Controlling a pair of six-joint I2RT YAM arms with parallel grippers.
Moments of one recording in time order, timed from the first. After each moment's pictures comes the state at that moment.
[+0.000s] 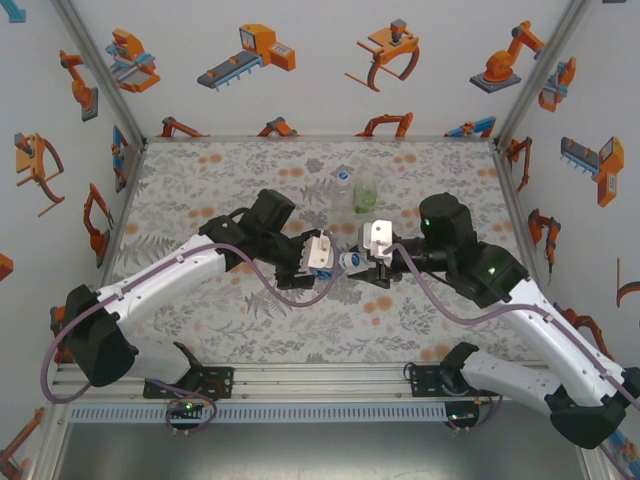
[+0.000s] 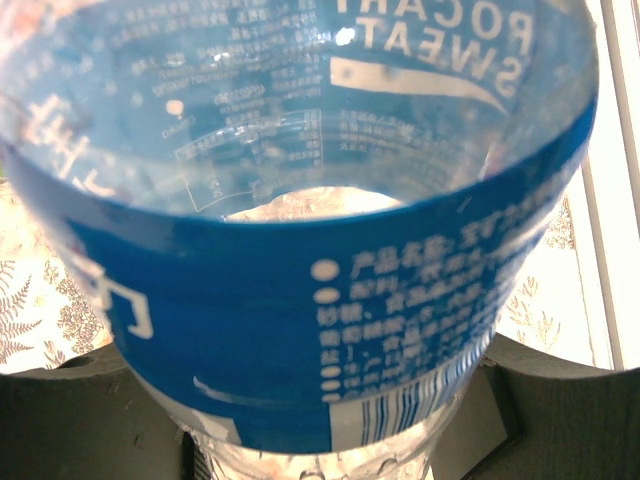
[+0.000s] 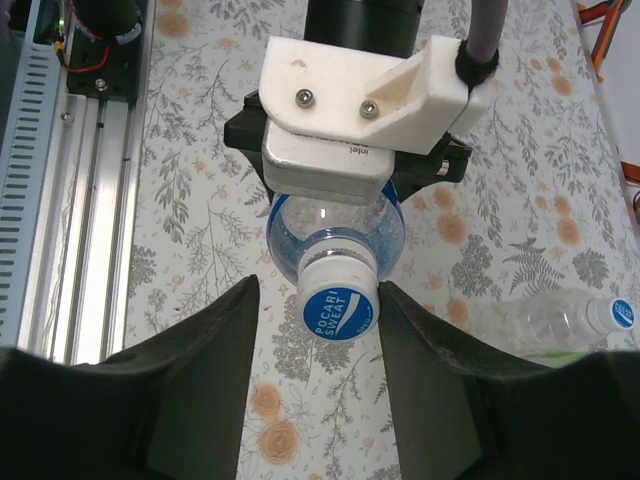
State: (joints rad) left arm -0.84 1.38 1.16 -0.68 0.55 0.88; right arm 0.73 0.95 1.12 -0.64 -0.66 -0.62
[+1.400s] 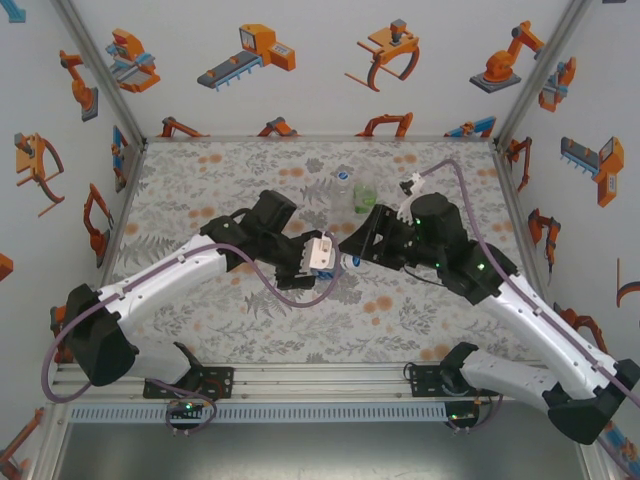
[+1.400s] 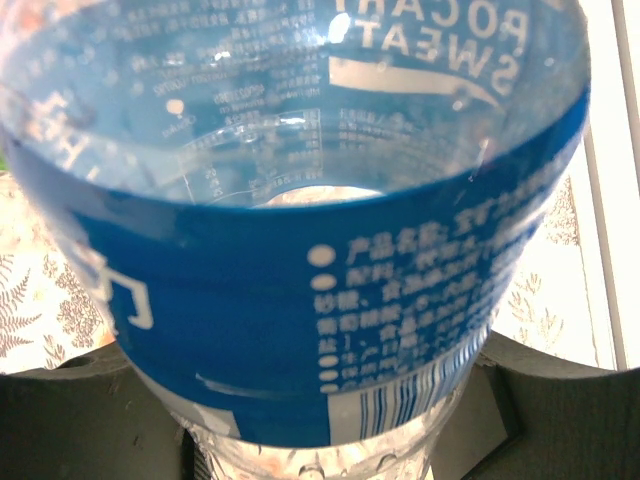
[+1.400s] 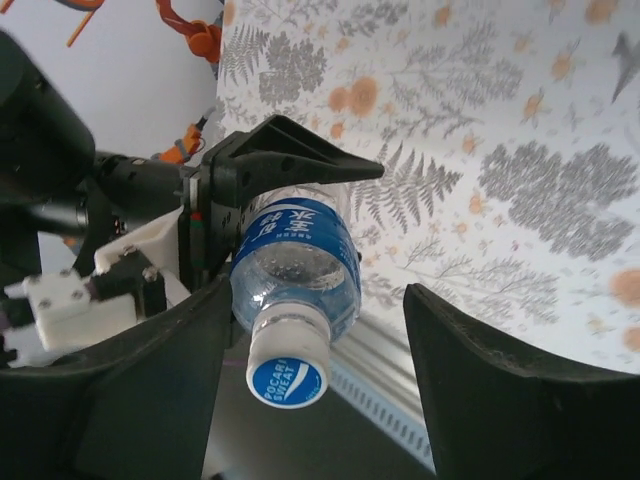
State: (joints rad) left arm -0.84 1.38 1.16 -0.68 0.54 0.88; right arm 0.73 0.96 1.10 -0.61 -0.18 0.84
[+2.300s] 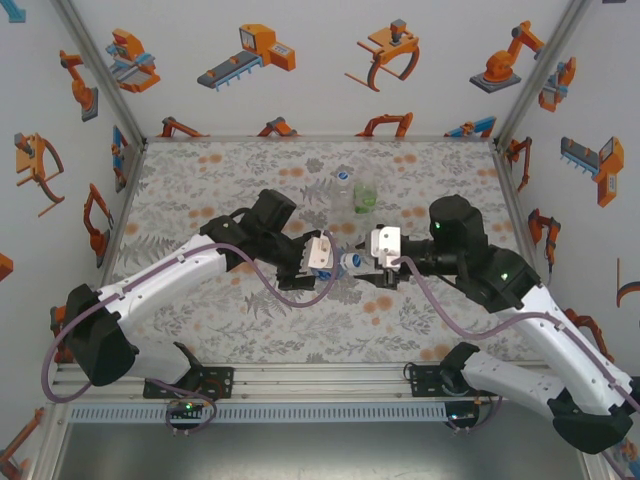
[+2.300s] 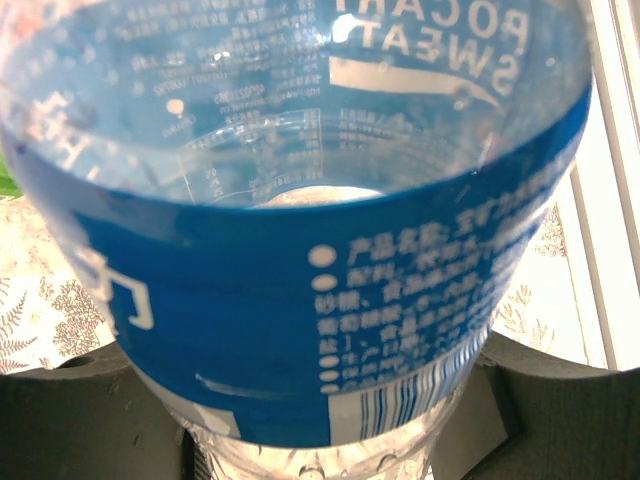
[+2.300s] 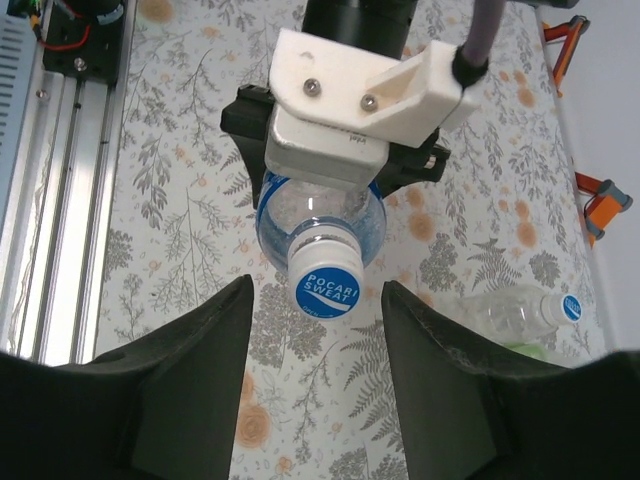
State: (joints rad) left arm -0.84 1.38 1.16 -0.68 0.58 0.88; right arm 0.73 0.91 1.14 -0.70 -0.64 -0.71
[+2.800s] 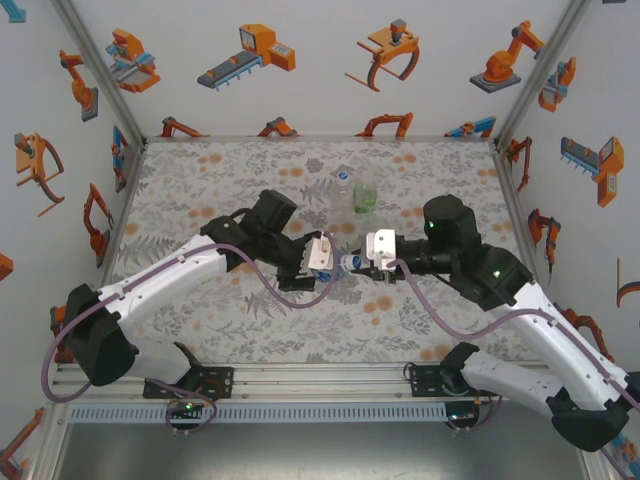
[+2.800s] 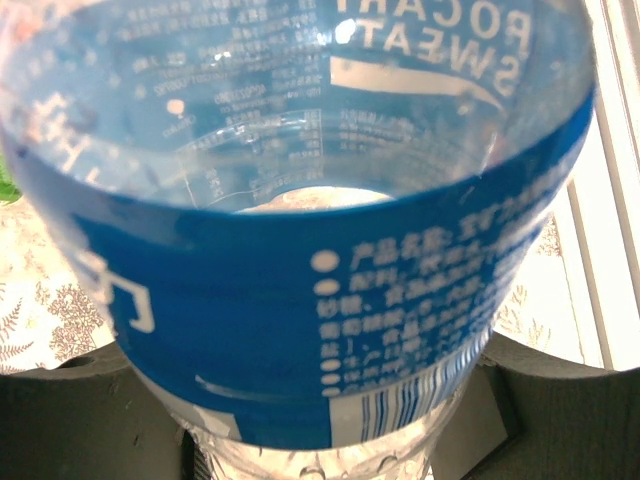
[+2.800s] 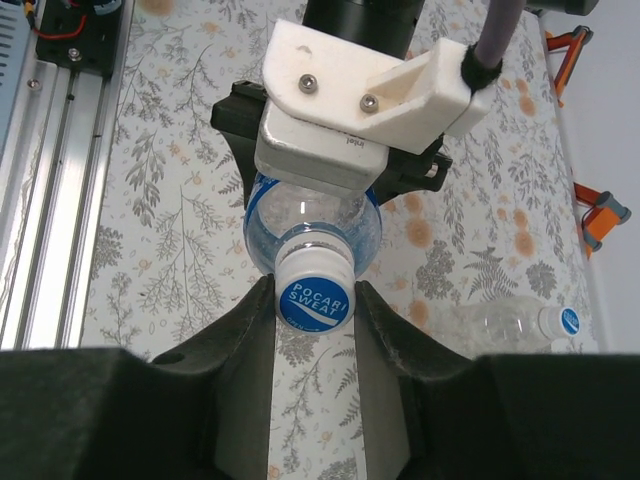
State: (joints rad) left arm -0.84 1.38 1.16 -0.68 0.59 0.88; right arm 0.73 0.93 1.12 -0.67 -0.65 -0.74
